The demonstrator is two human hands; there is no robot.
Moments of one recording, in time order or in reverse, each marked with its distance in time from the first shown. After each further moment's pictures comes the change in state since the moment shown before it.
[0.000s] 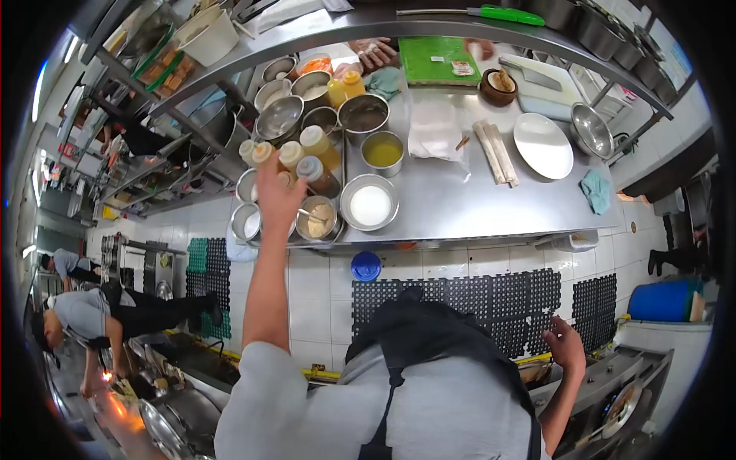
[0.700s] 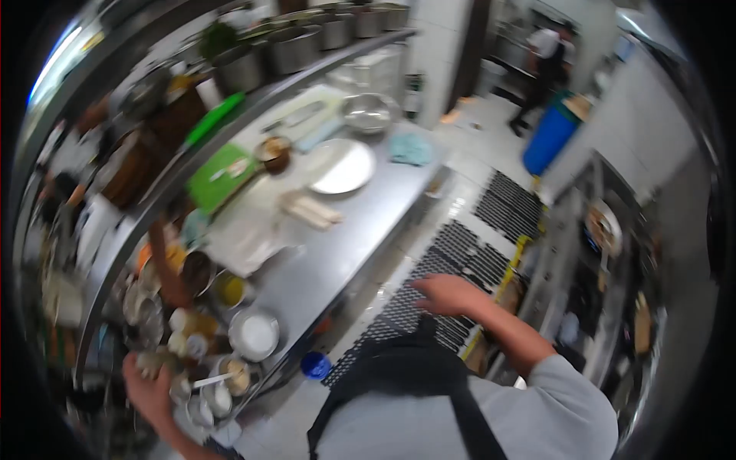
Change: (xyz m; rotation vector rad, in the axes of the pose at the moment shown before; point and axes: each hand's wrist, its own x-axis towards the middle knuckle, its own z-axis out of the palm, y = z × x) left_hand 0.079 0.049 -0.113 -0.061 -0.275 0.023; right_hand 0.014 -0.080 0.019 -0.021 -0.002 -0.194
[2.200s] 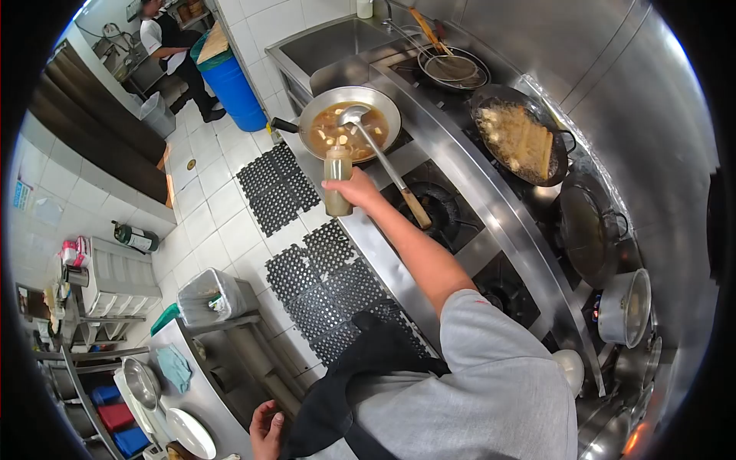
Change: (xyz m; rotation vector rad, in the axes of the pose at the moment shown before) left_hand -0.273 0.659 0.358 -0.367 -1.751 0.194; right_hand -0.295 0.653 -0.056 1.205 1.358 0.880
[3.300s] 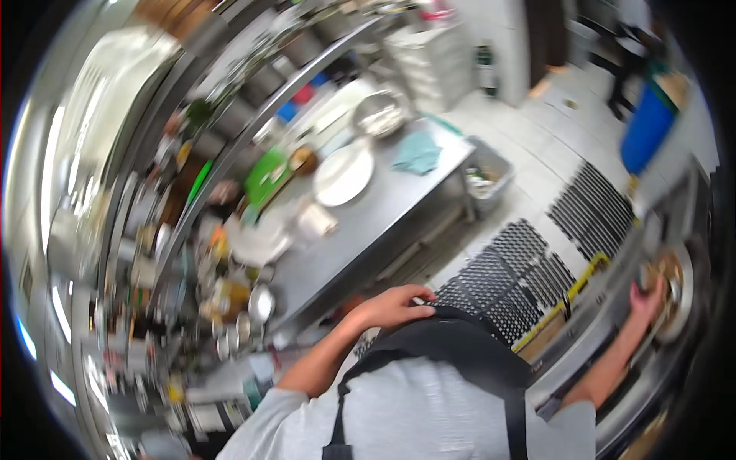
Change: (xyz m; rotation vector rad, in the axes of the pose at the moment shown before) left_hand -0.022 -0.076 -0.035 0.141 0.239 0.056; right_hand 0.157 0.060 0.034 0.842 -0.158 0.430
